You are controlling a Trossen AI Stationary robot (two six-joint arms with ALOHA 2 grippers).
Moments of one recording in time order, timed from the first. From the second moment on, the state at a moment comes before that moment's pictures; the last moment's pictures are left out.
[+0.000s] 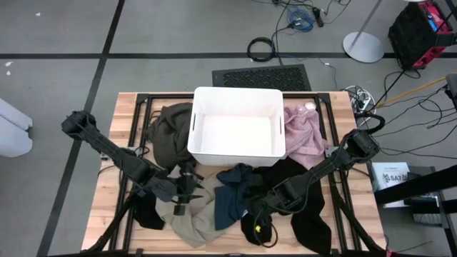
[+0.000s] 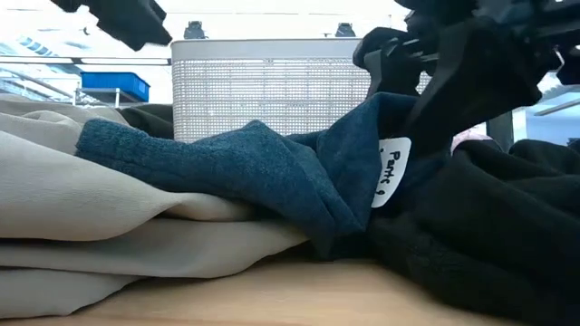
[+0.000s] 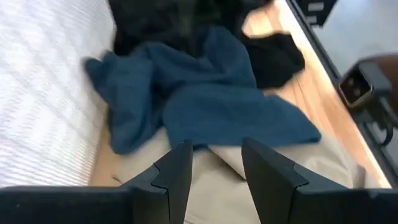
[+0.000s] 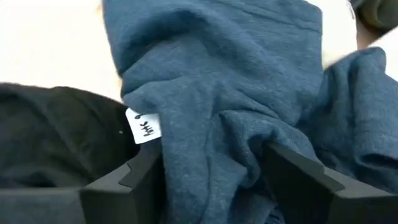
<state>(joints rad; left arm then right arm) -0.59 1.26 0.78 -0.19 -0.37 -0.28 0.52 1.79 1.10 -0.26 0.34 0.08</state>
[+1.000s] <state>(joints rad) -0.58 1.20 0.66 0.02 -0.47 -0.06 0.56 1.79 1.64 -0.77 0.48 -0.01</state>
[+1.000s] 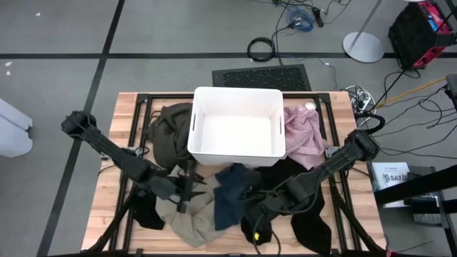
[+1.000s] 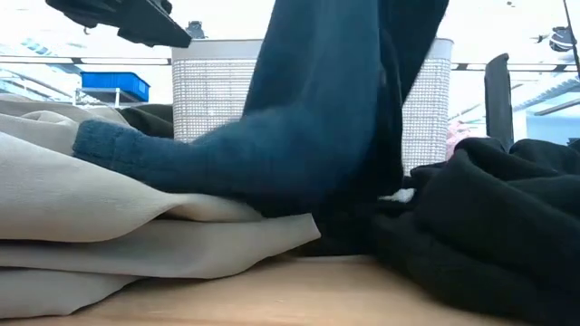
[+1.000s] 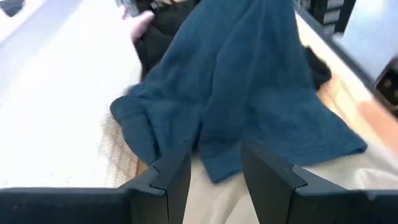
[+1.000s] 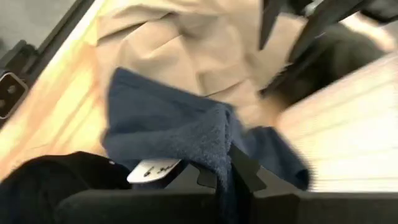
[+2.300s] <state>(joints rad) -0.59 0.87 0.50 0.09 -0.42 -0.25 -0.08 1.69 2.07 -1.10 0.28 -0.25</state>
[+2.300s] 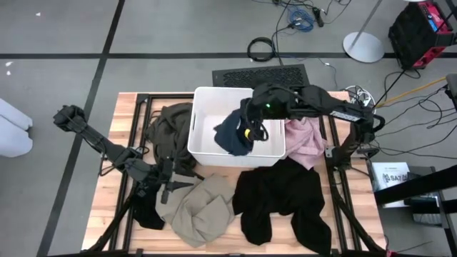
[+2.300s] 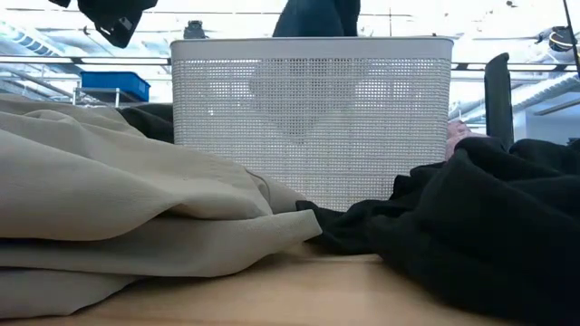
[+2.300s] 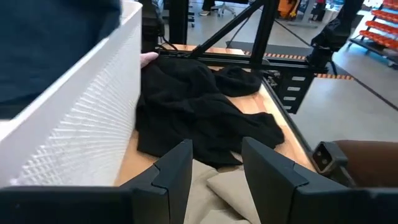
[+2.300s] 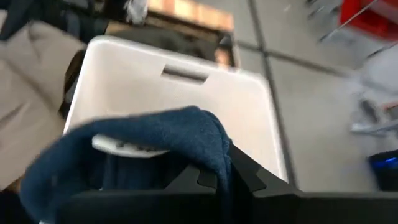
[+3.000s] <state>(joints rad) -0.62 0.87 0.50 0.07 -0.47 -0.28 -0.27 1.39 1.15 -0.42 0.17 -0.02</state>
